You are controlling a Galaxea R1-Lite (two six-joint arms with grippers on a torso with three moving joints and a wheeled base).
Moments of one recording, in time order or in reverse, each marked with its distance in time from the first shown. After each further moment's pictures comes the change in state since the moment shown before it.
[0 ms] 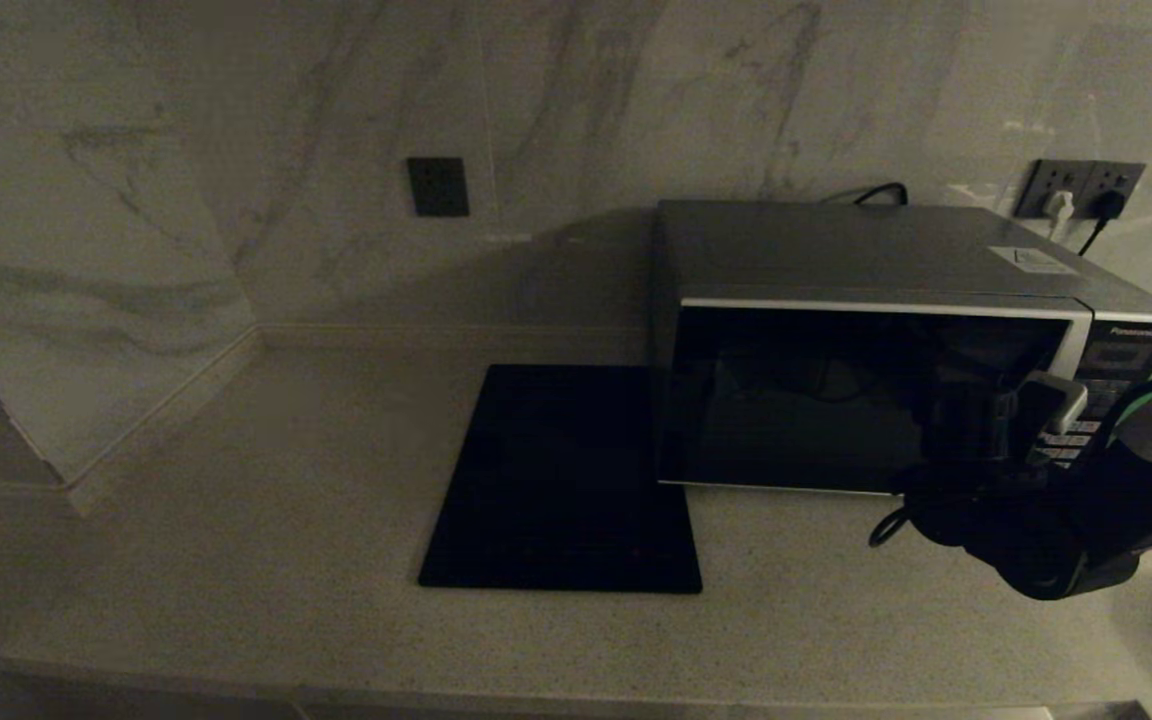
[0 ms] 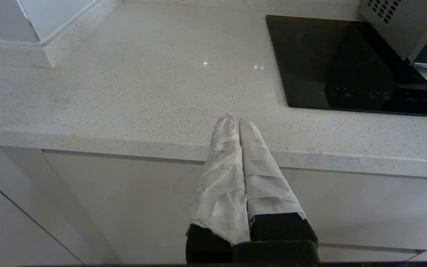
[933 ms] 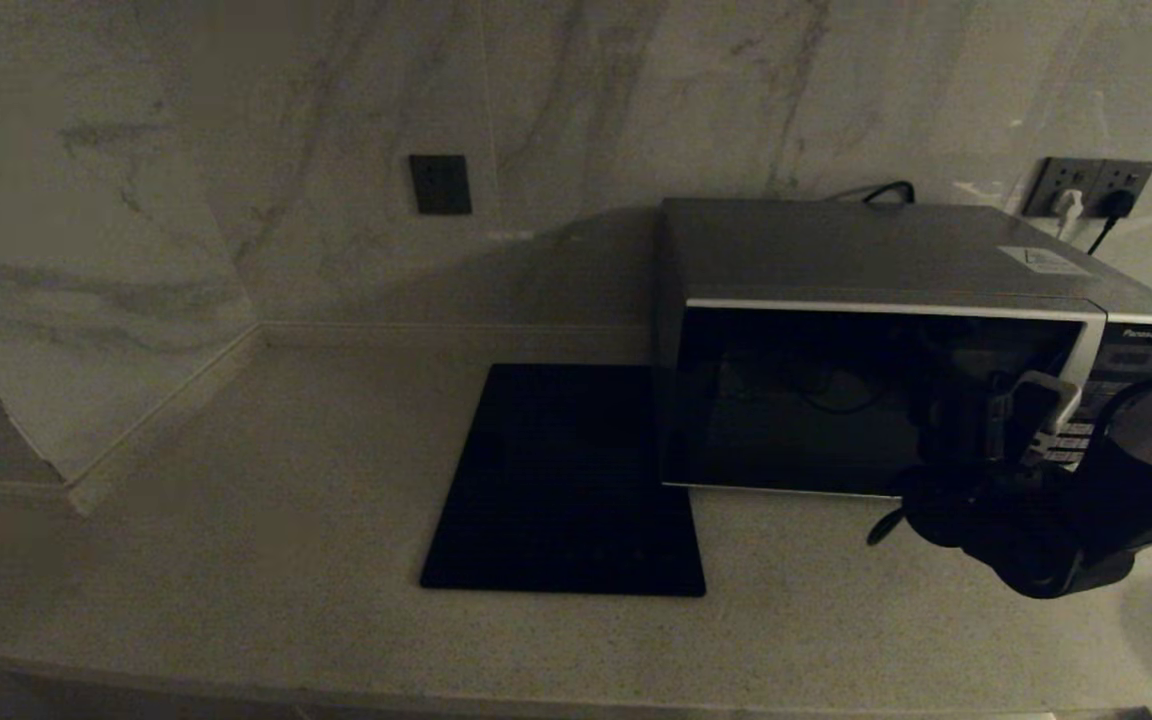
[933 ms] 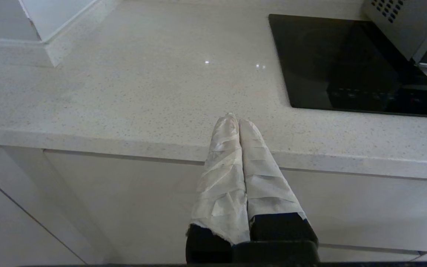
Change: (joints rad) left arm 0.000 0.000 0.000 0.000 0.000 0.000; right arm -0.015 0.006 0.004 -0.002 0.004 0.012
